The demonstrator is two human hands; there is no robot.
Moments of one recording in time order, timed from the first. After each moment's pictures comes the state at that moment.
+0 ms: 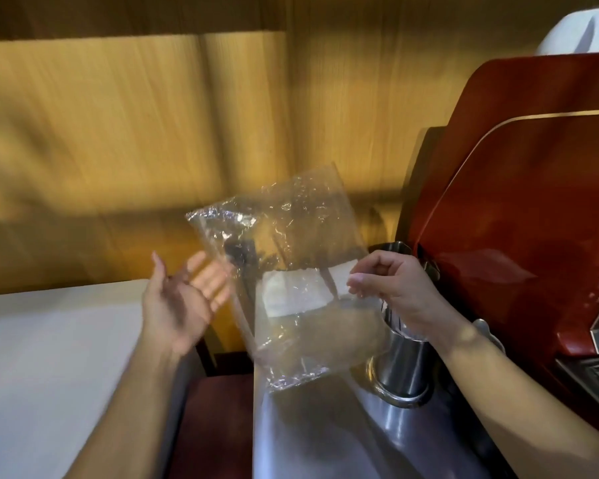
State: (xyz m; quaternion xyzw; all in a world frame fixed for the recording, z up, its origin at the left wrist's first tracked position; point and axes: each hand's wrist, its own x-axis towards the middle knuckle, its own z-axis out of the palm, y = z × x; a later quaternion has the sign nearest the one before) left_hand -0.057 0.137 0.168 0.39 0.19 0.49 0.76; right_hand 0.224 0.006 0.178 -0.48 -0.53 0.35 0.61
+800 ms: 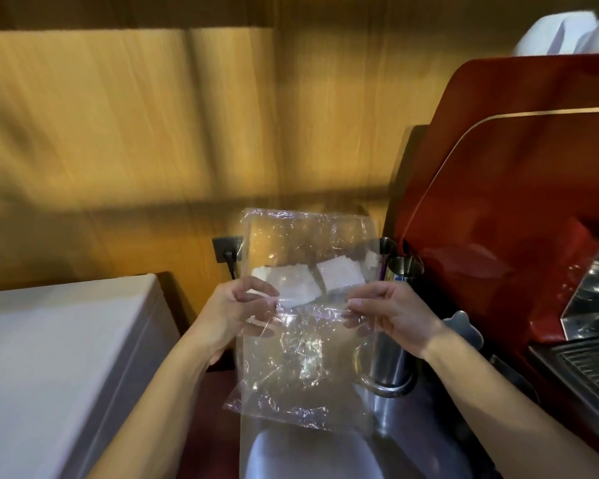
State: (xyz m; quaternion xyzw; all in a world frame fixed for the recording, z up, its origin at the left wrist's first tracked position) left_hand -0.007 0.093 0.165 0.66 0.30 0.32 0.61; right_hand 0.234 -0.019 0.148 -0.49 -0.46 0.47 0.58
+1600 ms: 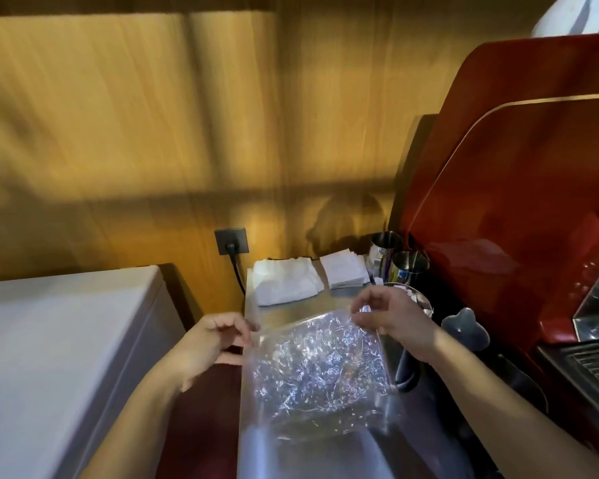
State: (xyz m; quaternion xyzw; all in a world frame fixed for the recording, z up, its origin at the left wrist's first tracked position) left_hand -0.039 0.103 0.114 0.66 0.38 0.24 0.61; right_hand 0.242 -0.015 0.125 -0.55 -0.52 0.40 0.51
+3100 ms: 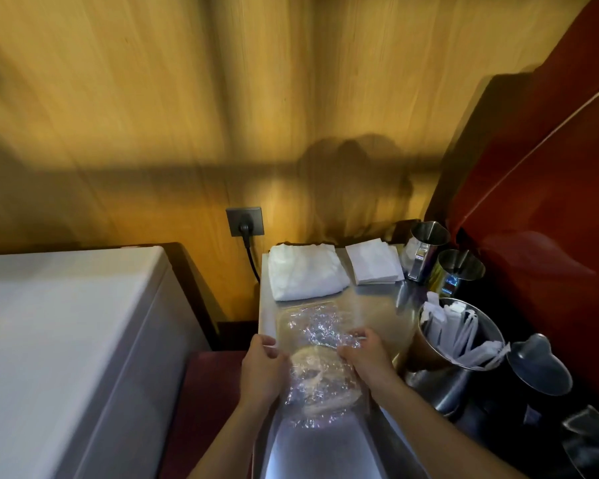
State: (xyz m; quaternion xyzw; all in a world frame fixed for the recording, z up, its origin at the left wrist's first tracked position) left_hand 0.028 0.131 -0.003 0.54 0.62 0.31 0.48; right_hand 0.194 0.081 -0.004 -0.74 -0.25 0.41 0.47
